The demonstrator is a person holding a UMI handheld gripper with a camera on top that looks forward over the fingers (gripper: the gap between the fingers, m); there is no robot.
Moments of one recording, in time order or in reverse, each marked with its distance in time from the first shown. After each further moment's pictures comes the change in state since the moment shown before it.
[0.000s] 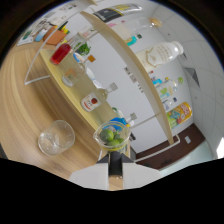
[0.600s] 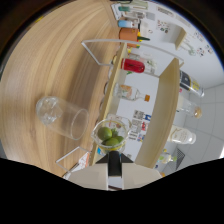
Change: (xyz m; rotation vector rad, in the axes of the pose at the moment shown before) arm -0.015 -0.055 -0.006 0.267 0.144 -0.866
